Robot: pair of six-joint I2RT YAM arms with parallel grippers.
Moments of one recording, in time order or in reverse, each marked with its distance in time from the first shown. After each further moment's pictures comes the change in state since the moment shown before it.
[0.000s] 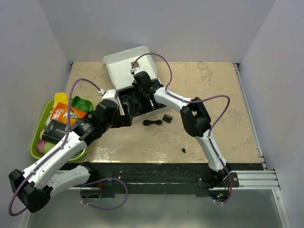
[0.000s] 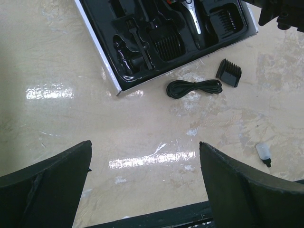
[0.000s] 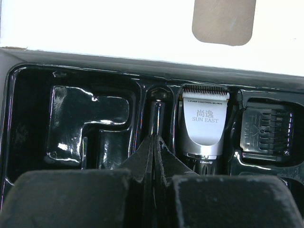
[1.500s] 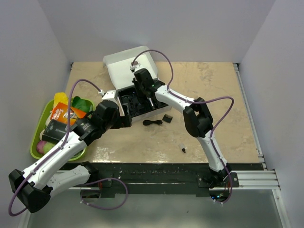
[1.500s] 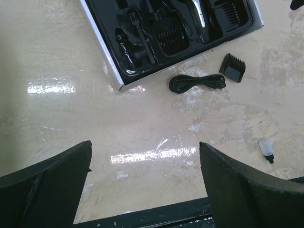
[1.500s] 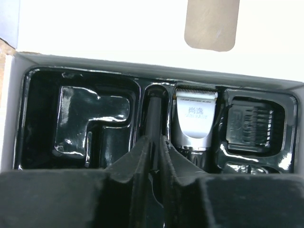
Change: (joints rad) left arm 0.000 -0.003 0.001 -0.027 0.006 -0.008; right arm -0.005 -0.041 0.013 -0.038 0.009 -0.015
